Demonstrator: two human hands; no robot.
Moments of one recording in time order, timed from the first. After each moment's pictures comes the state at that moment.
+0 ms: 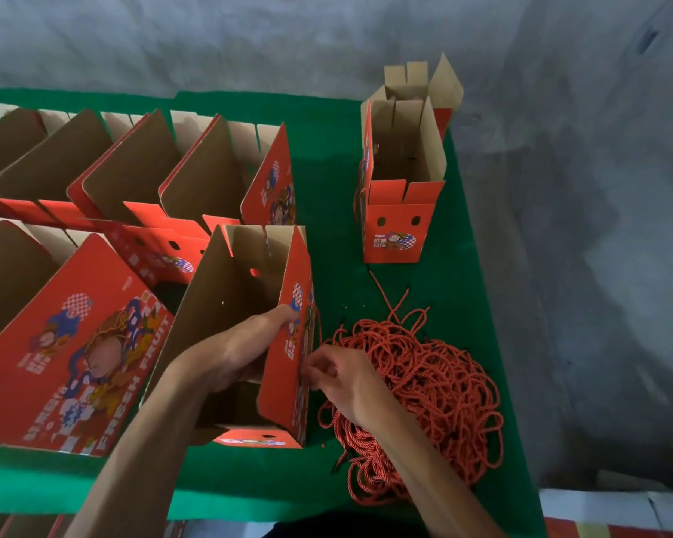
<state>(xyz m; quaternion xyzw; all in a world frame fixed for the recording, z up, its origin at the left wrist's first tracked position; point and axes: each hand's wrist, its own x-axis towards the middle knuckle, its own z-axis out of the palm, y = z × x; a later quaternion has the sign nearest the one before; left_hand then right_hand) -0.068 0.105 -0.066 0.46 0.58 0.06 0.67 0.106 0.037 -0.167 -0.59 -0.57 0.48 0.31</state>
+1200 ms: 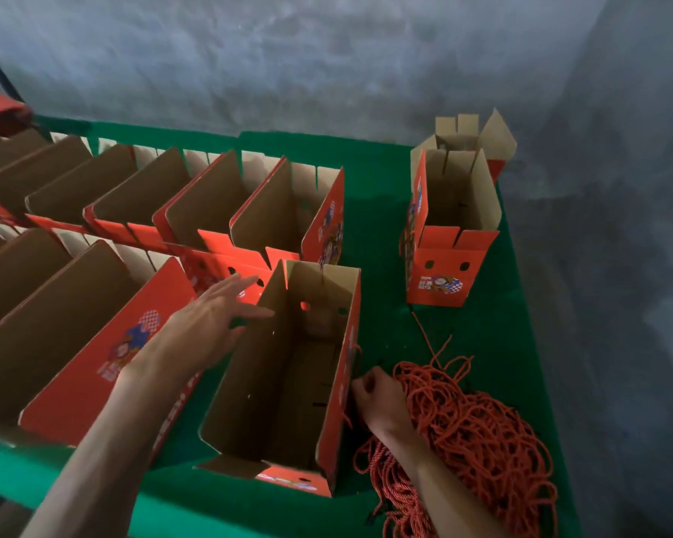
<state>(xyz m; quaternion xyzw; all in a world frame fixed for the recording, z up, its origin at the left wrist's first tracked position) -0.180 0.142 -0.022 0.83 0.55 0.04 0.11 0.091 0.087 -0.223 -0.72 -0.54 0.35 0.25</state>
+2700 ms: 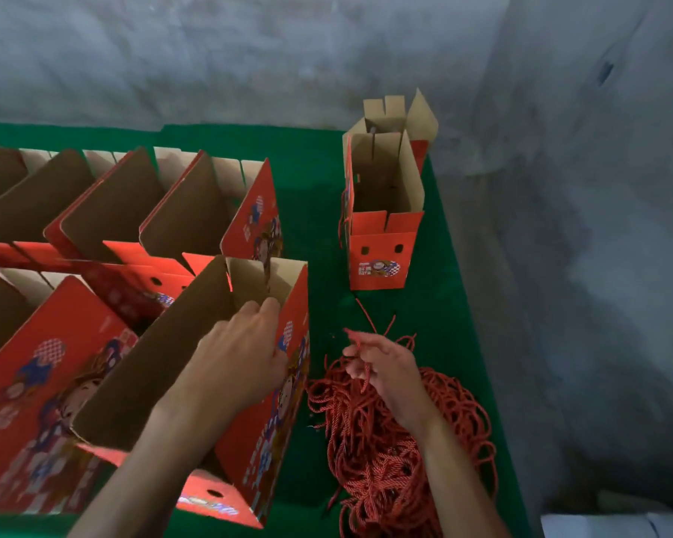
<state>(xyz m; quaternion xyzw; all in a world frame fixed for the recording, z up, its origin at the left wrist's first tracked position) -0.037 0.099 -0.003 0.82 0.56 0.02 0.14 0.186 0.066 -0.174 -0.47 -0.30 0.61 0.56</state>
